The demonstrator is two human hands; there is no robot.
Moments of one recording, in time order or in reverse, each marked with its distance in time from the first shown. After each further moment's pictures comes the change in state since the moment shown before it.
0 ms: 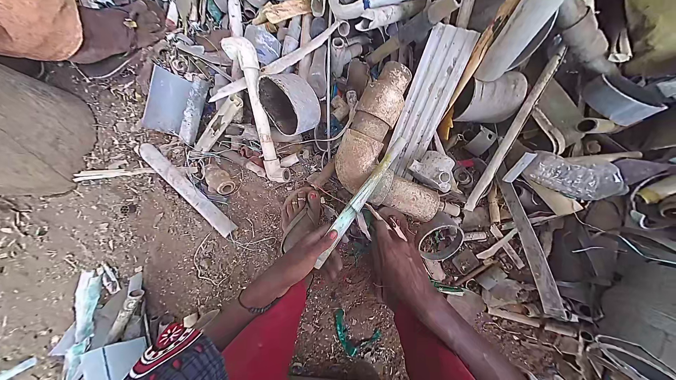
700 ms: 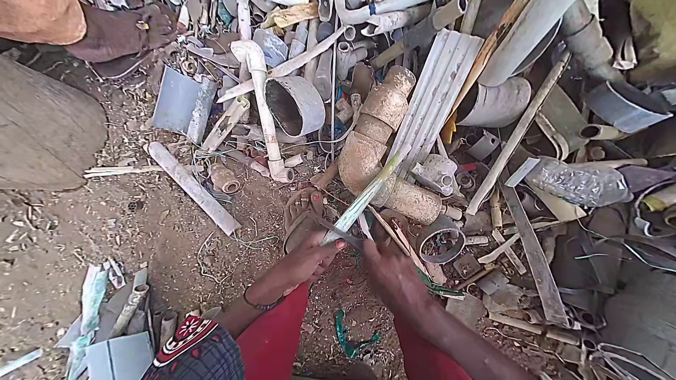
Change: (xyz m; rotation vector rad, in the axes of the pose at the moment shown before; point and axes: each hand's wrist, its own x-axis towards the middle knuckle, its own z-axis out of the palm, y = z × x) left_hand -0.006 0.012 0.005 -0.116 0.018 -0.149; right_hand -0.011 0.002 0.016 -0.112 0.120 -0.207
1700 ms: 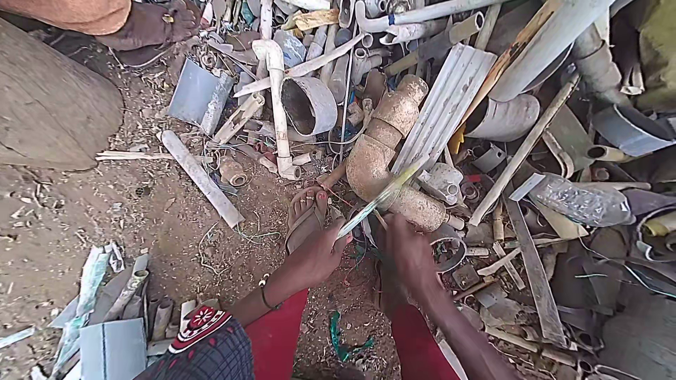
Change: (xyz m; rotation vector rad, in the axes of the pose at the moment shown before) left_hand -0.001 0.020 0.019 0.880 0.188 0.138; right_hand 0.022 0.018 -0.002 0.020 0.160 0.130
